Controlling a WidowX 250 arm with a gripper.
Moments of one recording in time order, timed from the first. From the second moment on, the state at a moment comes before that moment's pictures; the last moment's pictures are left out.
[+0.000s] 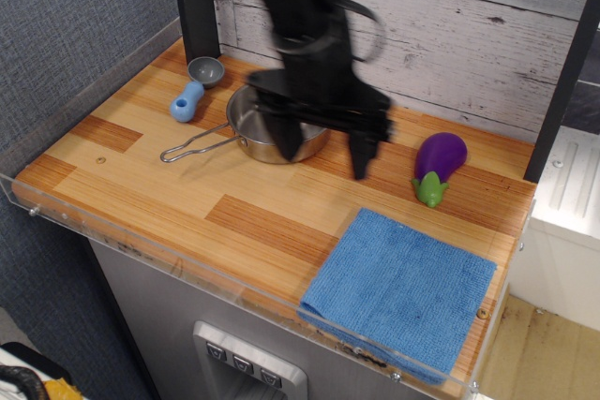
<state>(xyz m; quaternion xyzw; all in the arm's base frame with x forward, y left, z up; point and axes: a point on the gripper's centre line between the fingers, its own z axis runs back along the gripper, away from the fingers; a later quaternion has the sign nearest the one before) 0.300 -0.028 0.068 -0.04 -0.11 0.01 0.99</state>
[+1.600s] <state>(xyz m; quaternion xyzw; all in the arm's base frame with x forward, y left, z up) 0.385 -0.075 0.010 -0.03 -0.10 0.04 0.99</state>
